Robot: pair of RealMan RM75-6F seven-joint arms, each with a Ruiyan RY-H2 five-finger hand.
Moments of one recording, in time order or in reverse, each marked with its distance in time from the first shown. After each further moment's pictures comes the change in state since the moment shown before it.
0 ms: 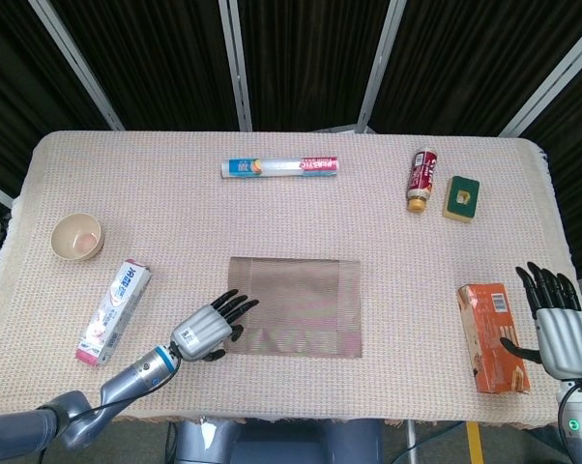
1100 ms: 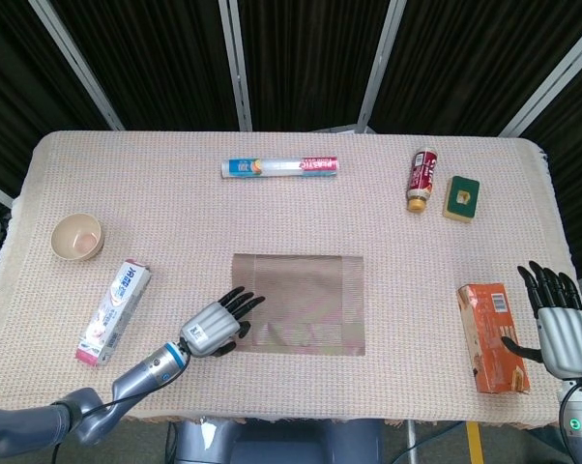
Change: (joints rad) left arm -0.032 -0.053 -0.010 0.030 -0.059 -0.022 0.008; right arm 0.002 -0.001 0.002 0.008 0.005 -0.004 0.005
